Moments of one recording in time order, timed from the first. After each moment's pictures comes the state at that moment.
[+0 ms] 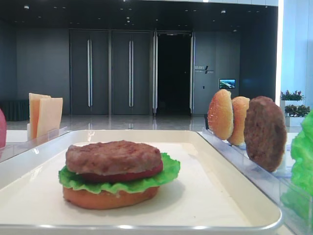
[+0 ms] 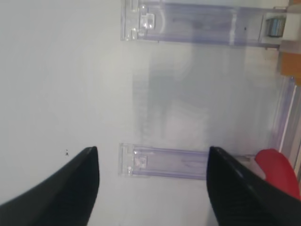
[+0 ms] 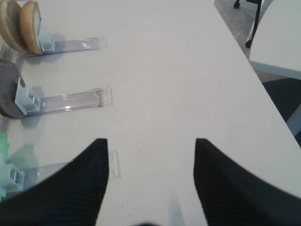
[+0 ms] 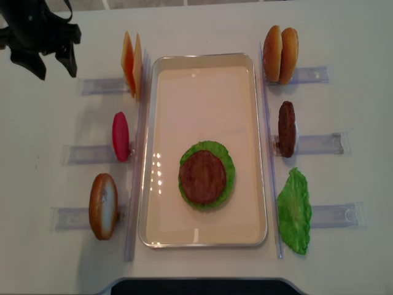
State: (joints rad) left arm 0.00 1.83 -1.55 0.11 1.22 -0.11; right arm -0.11 -0.01 -0.50 0.02 1.14 -0.02
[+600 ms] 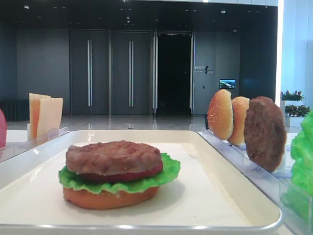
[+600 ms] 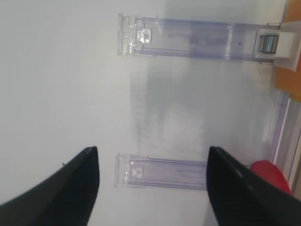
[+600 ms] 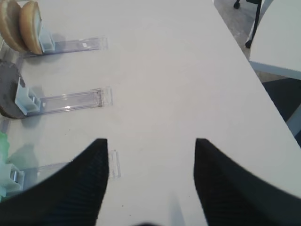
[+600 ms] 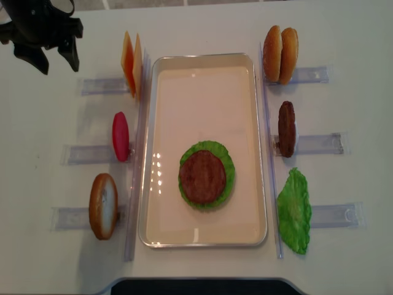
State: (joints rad) left arm 0.00 1.87 -1.59 0.10 1.22 -0.11; right arm -0.11 -0.01 -0.50 0.02 1.14 -0.02
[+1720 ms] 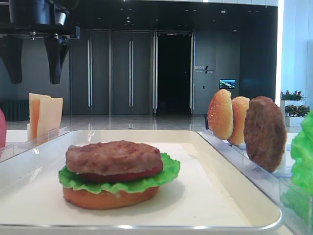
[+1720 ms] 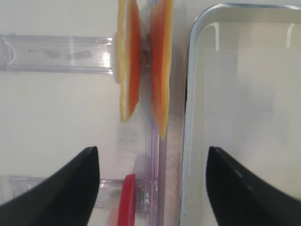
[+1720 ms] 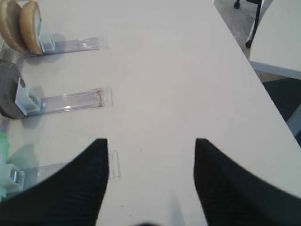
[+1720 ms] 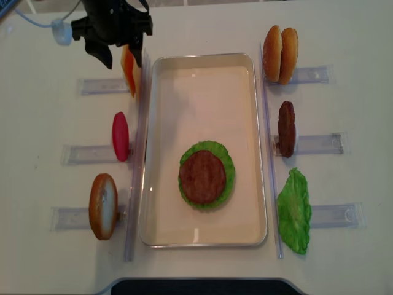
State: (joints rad) left arm -0.31 1.95 -1.68 0.12 1.18 -0.40; right arm -0.11 -0.01 -0.50 0.02 1.14 -0.02
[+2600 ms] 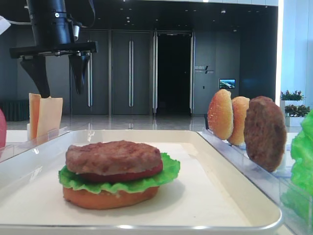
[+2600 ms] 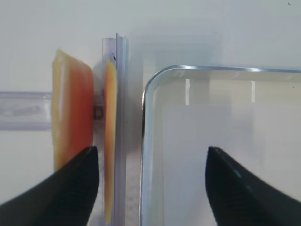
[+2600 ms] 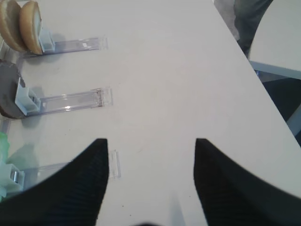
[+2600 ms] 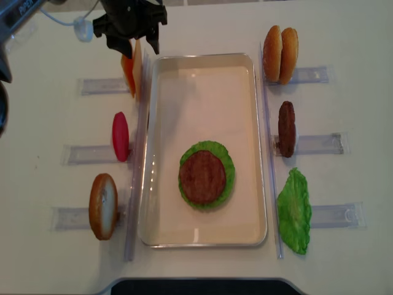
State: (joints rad) left arm -0.31 2.05 -1.73 0.06 1.02 -0.40; right arm -0.11 -0.01 -0.50 0.02 1.14 -0.02
